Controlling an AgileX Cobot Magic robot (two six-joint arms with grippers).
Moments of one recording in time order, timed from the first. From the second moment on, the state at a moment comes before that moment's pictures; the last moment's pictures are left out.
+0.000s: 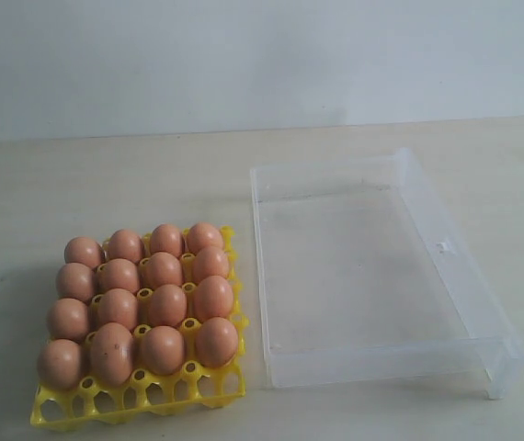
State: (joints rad) left arm -0.06 0.01 0.00 -0.19 0.37 0.21; right arm 0.02 0.01 0.00 0.67 0.13 -0.65
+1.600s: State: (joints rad) left arm -0.06 0.01 0.00 -0.19 0.37 0.21; right arm 0.02 0.01 0.00 -0.08 0.30 0.03
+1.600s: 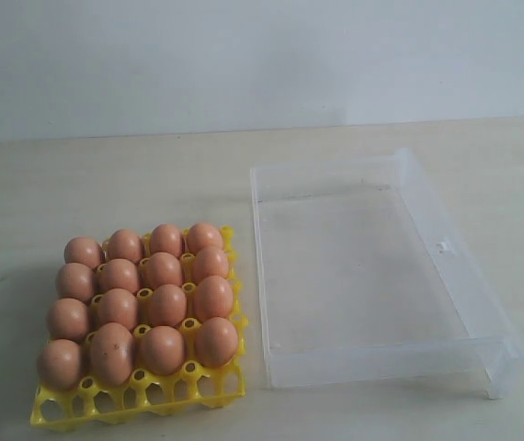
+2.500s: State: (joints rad) left arm -0.06 0.01 0.00 -0.19 0.37 0.21; right arm 0.02 0.01 0.00 -0.05 0.30 0.03
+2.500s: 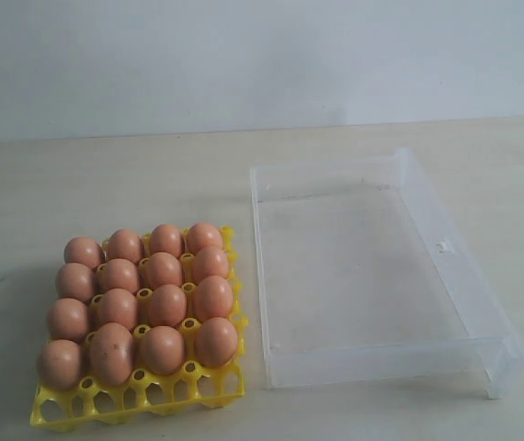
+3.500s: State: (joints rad) left arm -0.06 0.01 0.00 -0.19 0.37 0.21; right arm -0.07 0.01 0.00 -0.05 0.30 0.03
